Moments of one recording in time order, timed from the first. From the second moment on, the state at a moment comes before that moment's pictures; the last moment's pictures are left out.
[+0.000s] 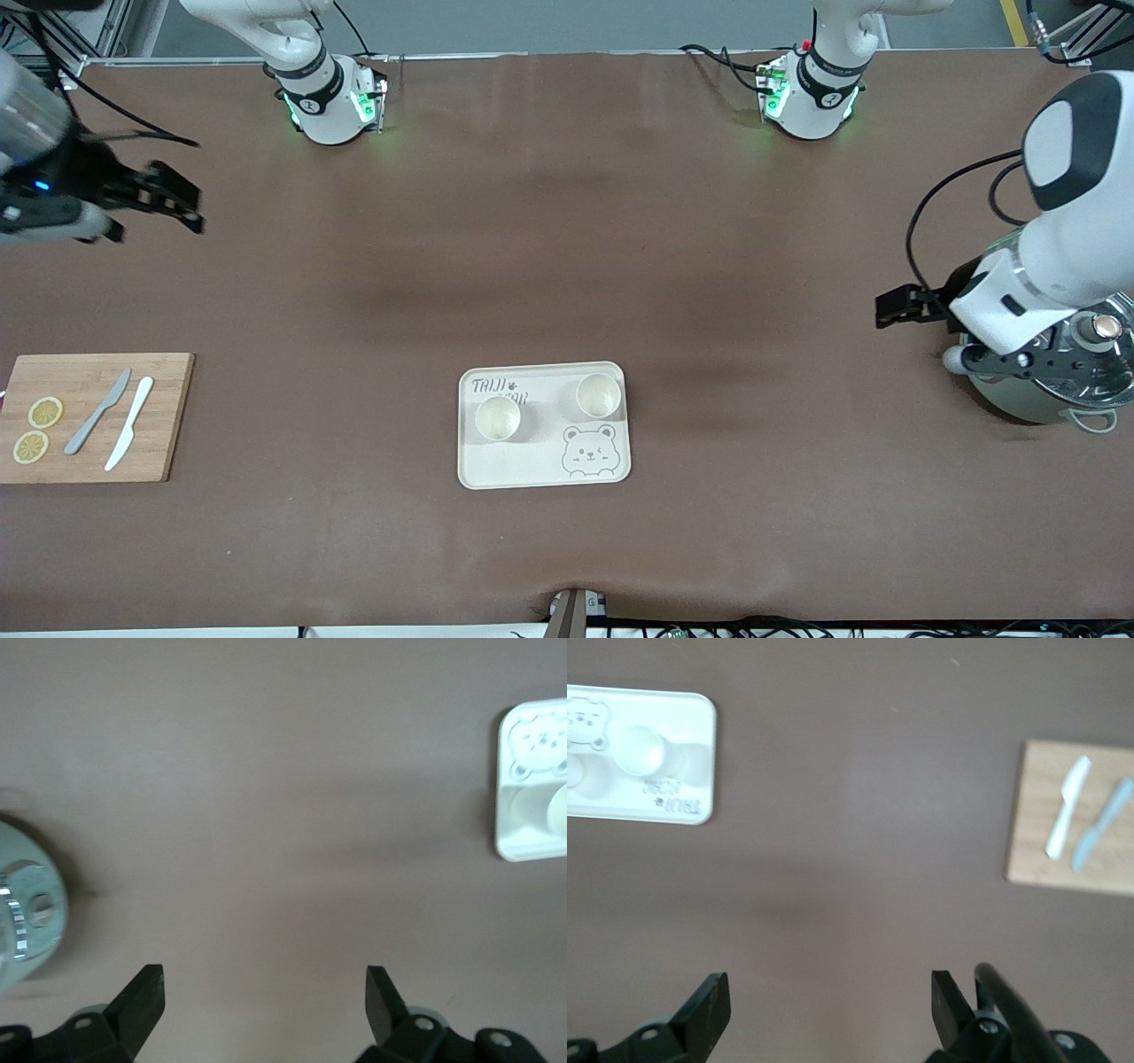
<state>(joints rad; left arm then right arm) -0.13 0.30 -0.01 -1.43 -0.07 1.68 -0.10 0.11 -0.02 0.05 -1.63 0.01 1.66 0.00</state>
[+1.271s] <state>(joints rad) -0.50 0.64 -0.01 -1.37 -0.08 2.15 -0.79 0.34 0.53 0.05 -1.49 0.05 2.20 0.24</state>
